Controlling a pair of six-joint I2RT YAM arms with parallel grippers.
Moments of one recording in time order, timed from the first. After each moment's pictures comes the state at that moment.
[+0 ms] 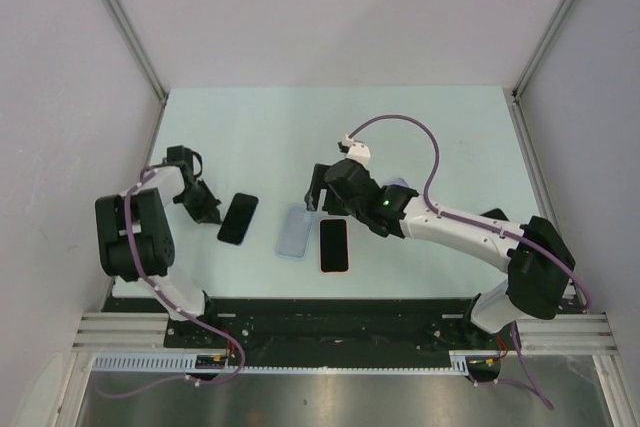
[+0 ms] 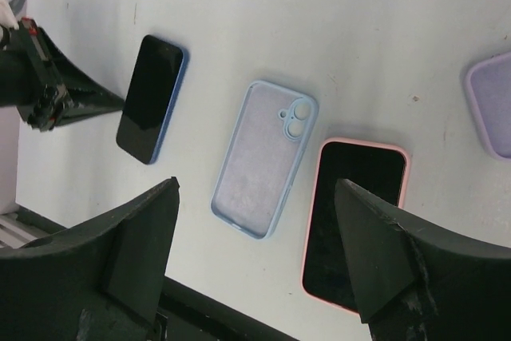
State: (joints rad) left arm 0.18 1.73 1.03 -0.66 0.09 -0.46; right arm 0.97 1.53 1.18 -0.30 0.33 0.84
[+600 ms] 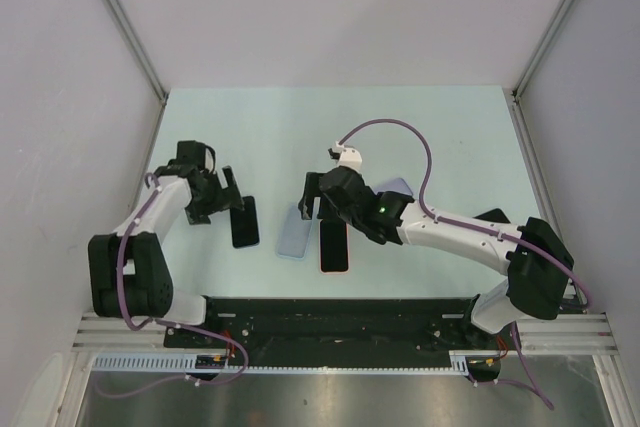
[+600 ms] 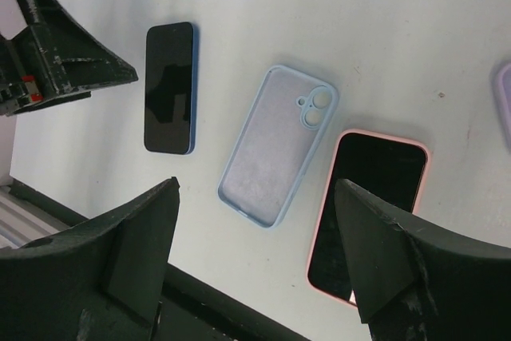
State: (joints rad) left arm 0.05 1.40 0.92 -0.70 0.08 -0.37; right arm 1.02 1.53 1.16 -0.26 0.33 0.80
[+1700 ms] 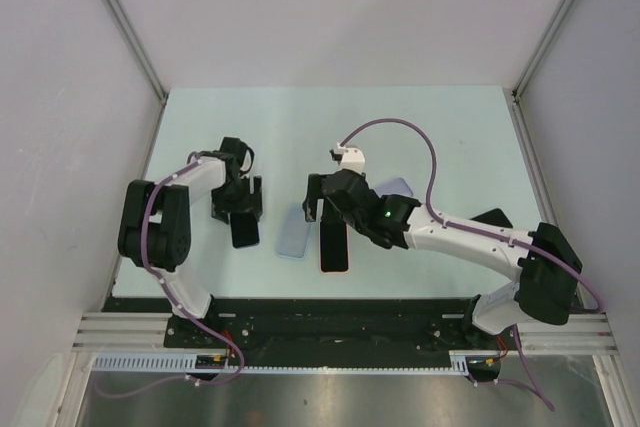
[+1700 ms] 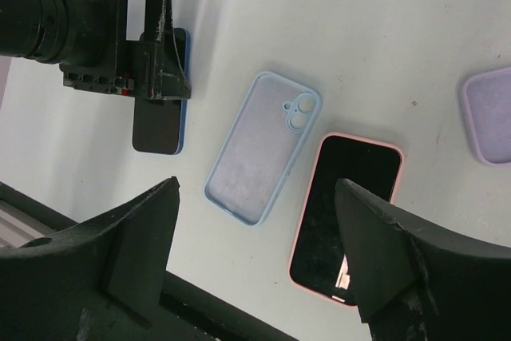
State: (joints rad) left arm -0.16 1.74 1.07 -0.72 -0.04 -0.25; right arm 1.05 1.48 1.15 -0.28 0.39 0.74
